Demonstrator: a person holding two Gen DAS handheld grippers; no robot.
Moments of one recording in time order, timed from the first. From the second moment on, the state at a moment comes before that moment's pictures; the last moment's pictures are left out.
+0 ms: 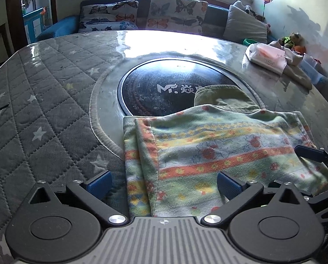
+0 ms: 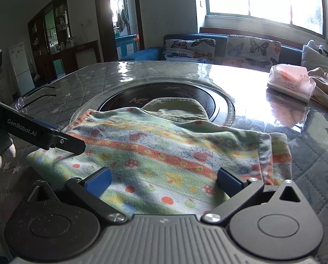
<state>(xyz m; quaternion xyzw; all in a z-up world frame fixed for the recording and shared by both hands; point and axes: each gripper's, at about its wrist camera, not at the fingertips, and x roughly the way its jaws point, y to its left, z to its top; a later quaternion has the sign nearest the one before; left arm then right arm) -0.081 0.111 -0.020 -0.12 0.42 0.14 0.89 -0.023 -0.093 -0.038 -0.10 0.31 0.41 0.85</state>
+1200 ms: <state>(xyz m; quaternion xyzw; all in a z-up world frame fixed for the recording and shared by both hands) -0.073 0.106 -0.020 -0.12 0.44 0.17 0.88 -0.022 -0.095 -0.038 -0.10 0.31 0.41 0.85</state>
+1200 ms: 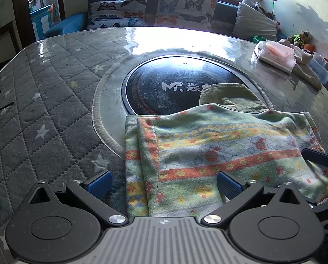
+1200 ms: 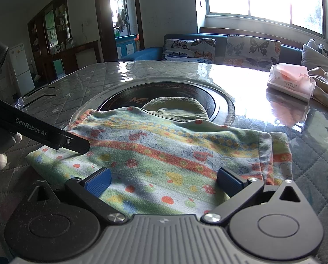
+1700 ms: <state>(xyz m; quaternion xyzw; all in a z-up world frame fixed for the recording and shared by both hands) -0.070 0.106 -0.021 -0.12 0.44 0.18 0.87 -0.023 -0.094 -0.038 -0.10 0.31 0.41 0.85</state>
